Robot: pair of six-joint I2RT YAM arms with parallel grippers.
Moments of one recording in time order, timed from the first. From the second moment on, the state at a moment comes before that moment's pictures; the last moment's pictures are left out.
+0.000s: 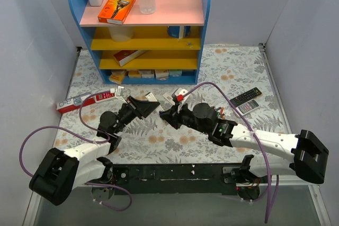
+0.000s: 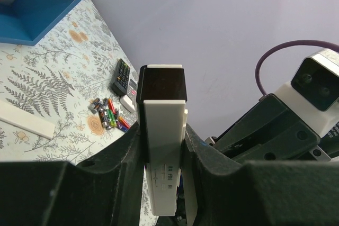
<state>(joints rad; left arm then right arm) -0.47 1.07 0.20 1.12 0.38 -1.06 1.11 1.18 0.71 0.31 0.04 0.20</state>
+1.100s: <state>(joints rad) -0.47 1.10 0.19 1.18 0.40 -1.09 1.12 1.17 0.70 0.27 0.03 0.21</state>
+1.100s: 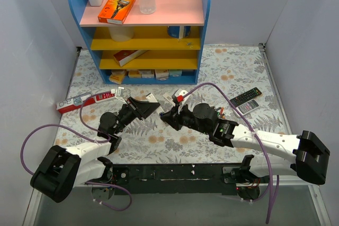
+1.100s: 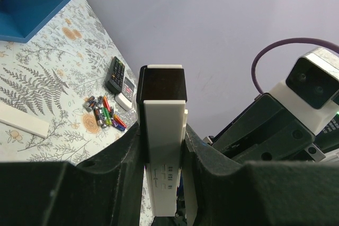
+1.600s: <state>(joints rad) -0.47 1.06 0.19 1.15 0.41 -1.02 1.12 1.17 0.72 0.21 0.01 0.22</state>
